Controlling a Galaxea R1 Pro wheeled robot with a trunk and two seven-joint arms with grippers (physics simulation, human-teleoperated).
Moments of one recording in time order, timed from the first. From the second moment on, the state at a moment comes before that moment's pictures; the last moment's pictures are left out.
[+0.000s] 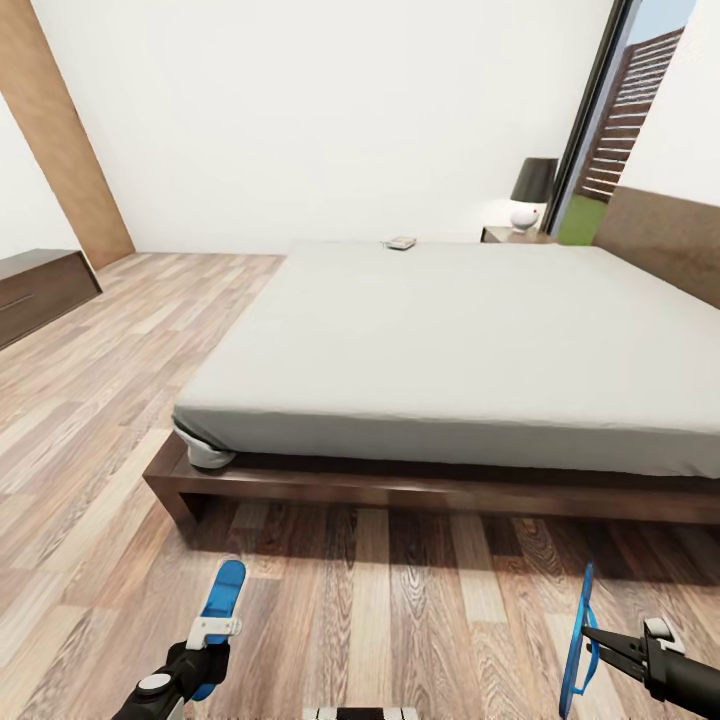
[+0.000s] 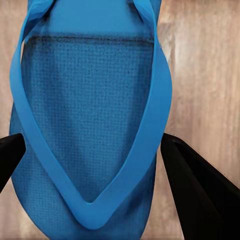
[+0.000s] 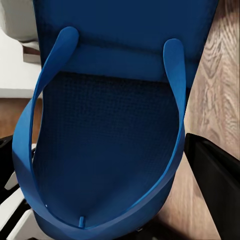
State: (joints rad) left arm -0.35 0.10 -0.04 -0.55 0.04 0.08 -0.05; right arm -0.38 -0.58 -0.10 -0.41 -0.39 0.57 1.45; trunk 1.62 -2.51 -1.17
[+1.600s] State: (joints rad) left arm -0.35 0.10 -0.04 -0.55 0.04 0.08 -0.05; right arm -0.38 -0.58 -0.10 -0.41 -0.39 0.57 1.46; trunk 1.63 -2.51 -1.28
